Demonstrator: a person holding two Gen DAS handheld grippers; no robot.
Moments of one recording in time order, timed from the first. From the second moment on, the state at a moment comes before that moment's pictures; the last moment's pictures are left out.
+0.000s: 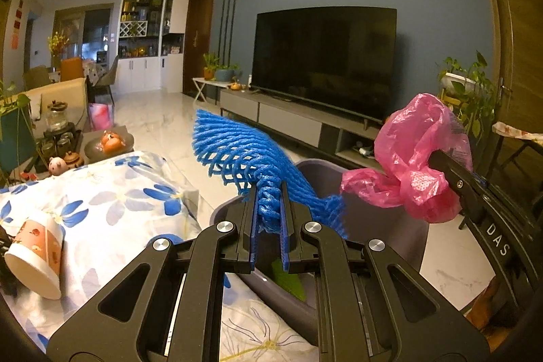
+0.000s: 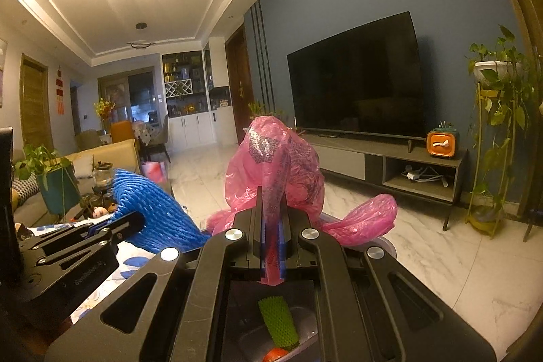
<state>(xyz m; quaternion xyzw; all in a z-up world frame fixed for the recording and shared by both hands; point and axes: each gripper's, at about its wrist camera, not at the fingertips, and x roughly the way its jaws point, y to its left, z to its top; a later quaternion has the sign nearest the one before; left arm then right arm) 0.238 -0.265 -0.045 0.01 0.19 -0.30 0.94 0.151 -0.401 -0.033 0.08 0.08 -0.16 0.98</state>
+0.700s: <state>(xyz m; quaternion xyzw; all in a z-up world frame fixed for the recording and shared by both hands) 0.255 -0.262 -0.063 0.00 0.21 -0.31 0.93 0.158 -0.406 -0.044 0.09 0.09 -0.15 0.98</state>
